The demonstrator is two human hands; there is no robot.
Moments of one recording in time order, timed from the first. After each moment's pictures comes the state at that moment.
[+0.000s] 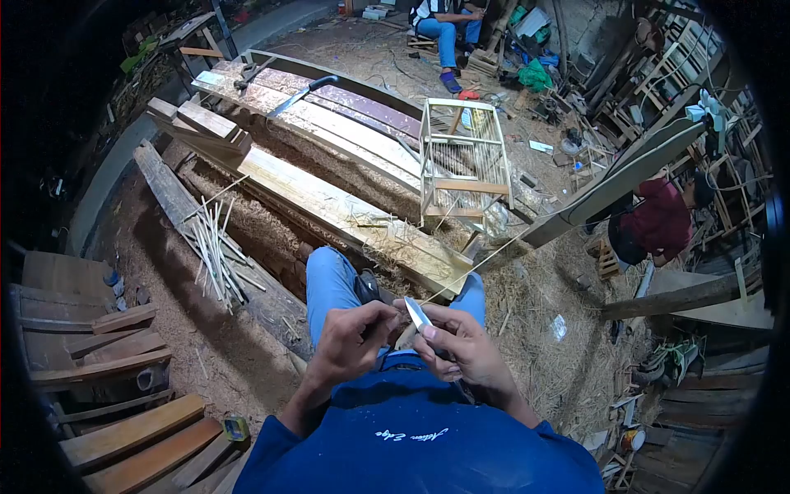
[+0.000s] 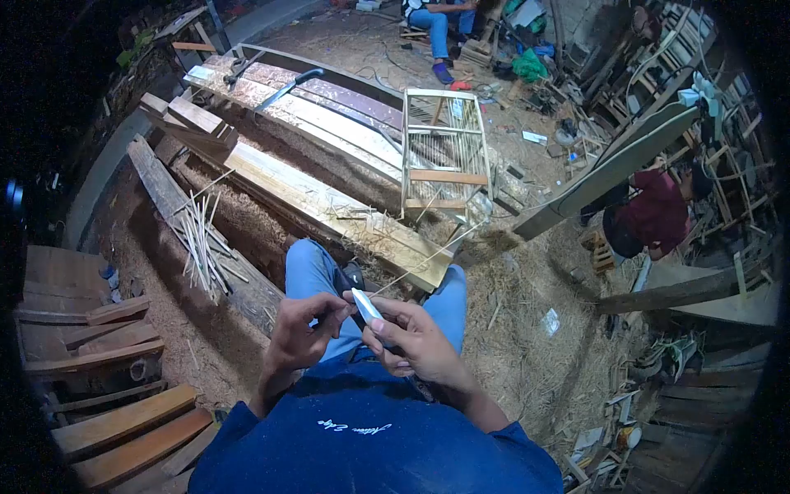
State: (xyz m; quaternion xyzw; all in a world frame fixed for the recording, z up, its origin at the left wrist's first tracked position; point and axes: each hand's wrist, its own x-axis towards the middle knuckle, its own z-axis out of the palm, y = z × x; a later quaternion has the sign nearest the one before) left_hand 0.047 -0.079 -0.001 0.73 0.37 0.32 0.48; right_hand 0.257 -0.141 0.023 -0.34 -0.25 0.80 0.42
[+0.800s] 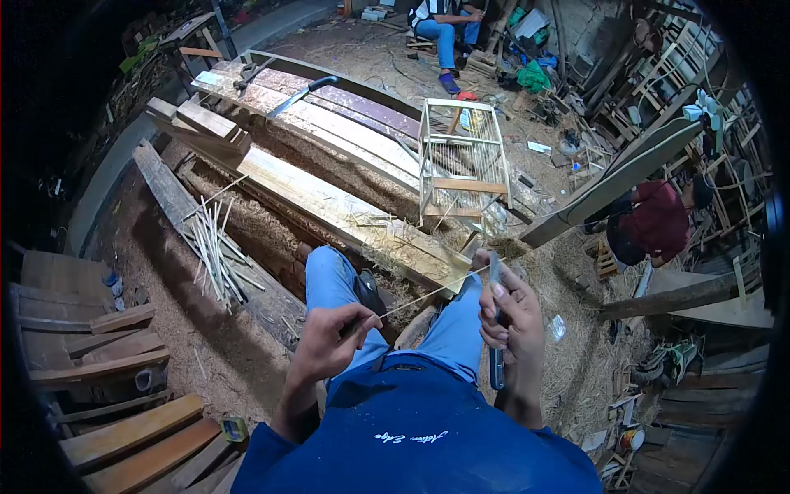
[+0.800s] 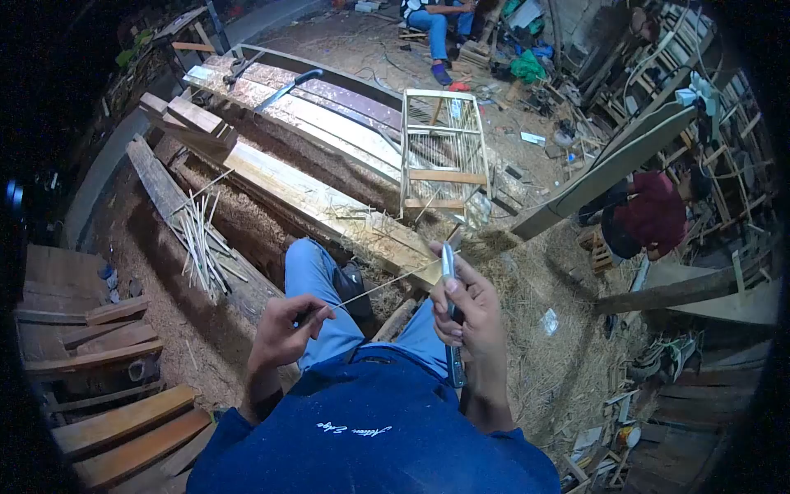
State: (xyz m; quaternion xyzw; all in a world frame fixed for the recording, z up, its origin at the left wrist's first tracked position) left_hand 0.021 -0.079 -0.004 0.71 0.39 0.29 0.51; right_hand 0.303 -0.144 0.023 -0.39 -0.24 0.65 0.61
